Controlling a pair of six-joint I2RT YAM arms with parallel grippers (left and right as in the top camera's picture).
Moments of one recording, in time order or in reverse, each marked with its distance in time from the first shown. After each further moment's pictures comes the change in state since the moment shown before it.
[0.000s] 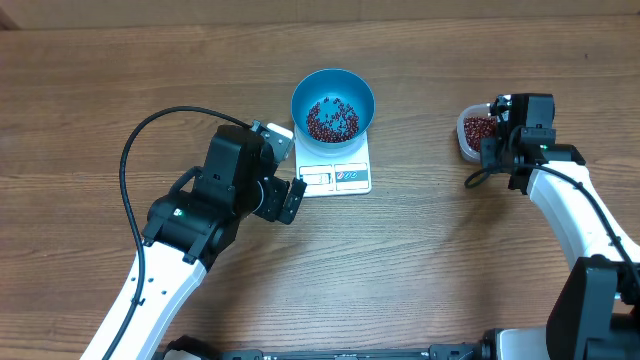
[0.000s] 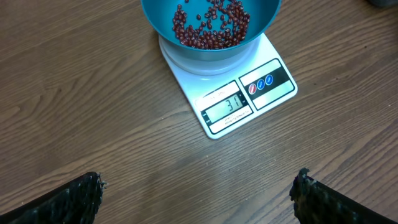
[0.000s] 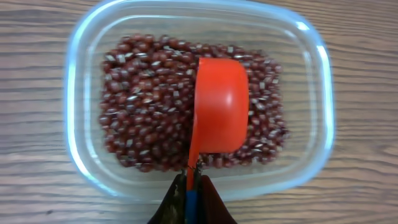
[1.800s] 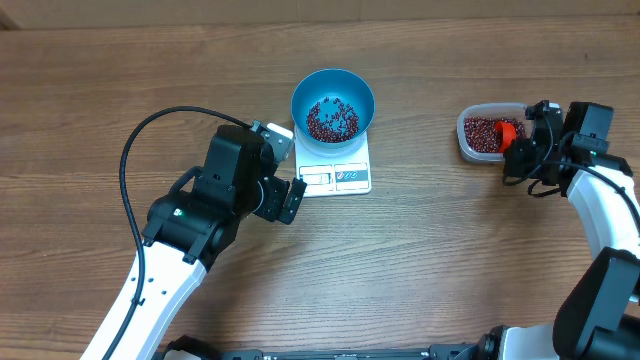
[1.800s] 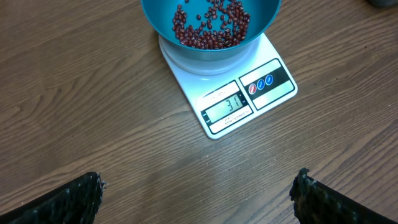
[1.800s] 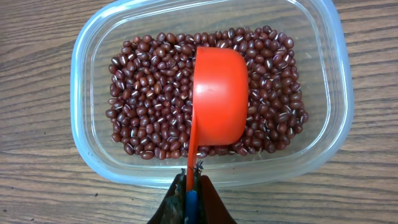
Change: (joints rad) left arm 0.000 0.000 0.000 0.000 0.000 0.000; right arm -0.243 0.013 0.000 -0.021 -0.427 0.000
